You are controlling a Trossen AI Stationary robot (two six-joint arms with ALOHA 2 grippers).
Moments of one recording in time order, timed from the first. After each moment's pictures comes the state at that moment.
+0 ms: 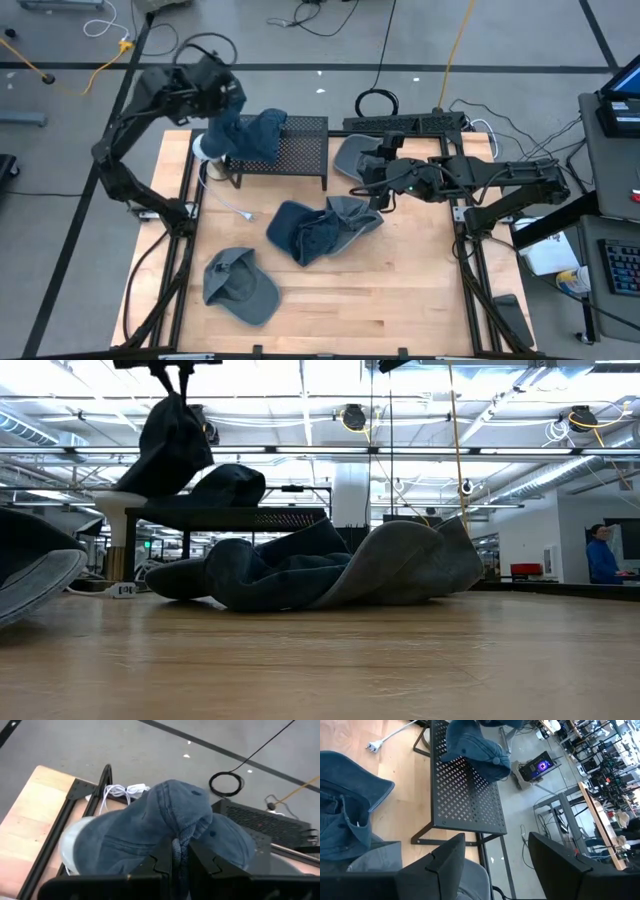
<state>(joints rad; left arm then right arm) 0.64 1.47 1.97 -1.57 -0.48 -1.15 0.09 1.35 1.47 -0.73 0.68 -0.38</state>
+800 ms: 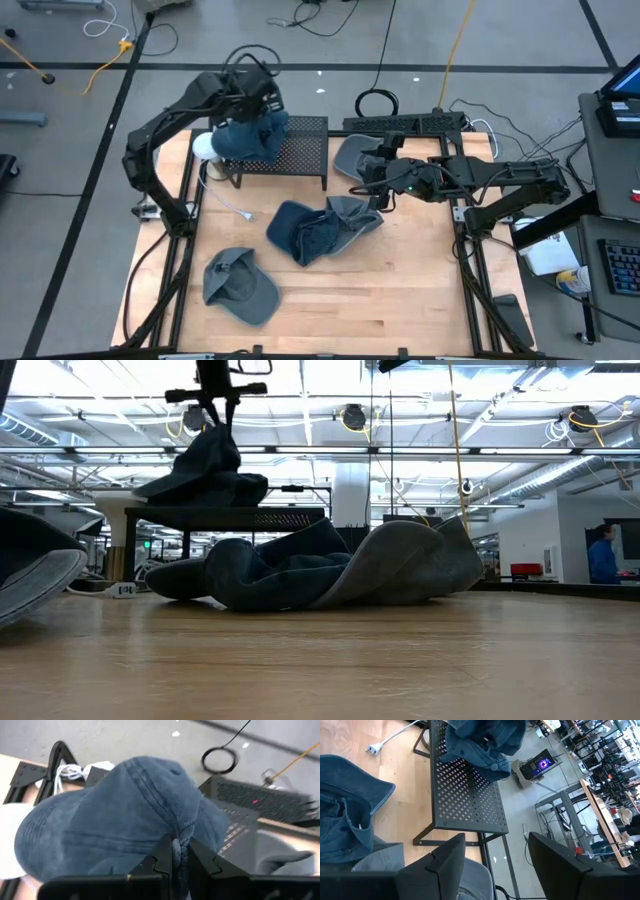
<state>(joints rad) 0.56 1.66 1.96 -1.41 -0.42 -1.16 0.09 1.35 1.47 -0.74 0.67 -0.35</state>
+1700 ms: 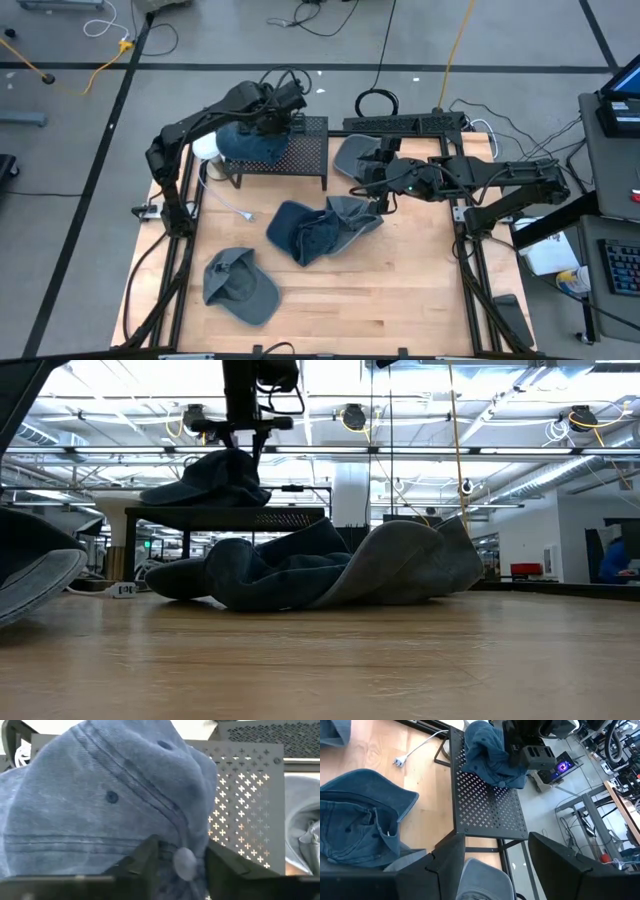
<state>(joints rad) 0.52 1.84 1.96 -1.40 -0.31 -1.02 0.09 1.35 1.47 -0.74 0.57 -0.30</state>
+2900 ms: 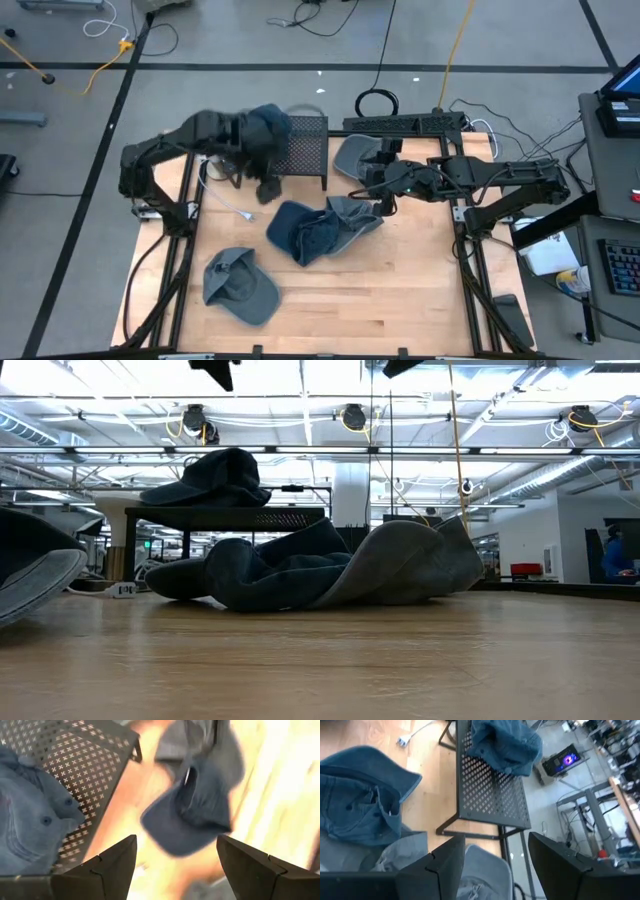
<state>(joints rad) 0.13 1.62 1.99 -1.53 -0.02 -0.26 0.09 1.35 1.47 -0.83 0.57 -0.30</state>
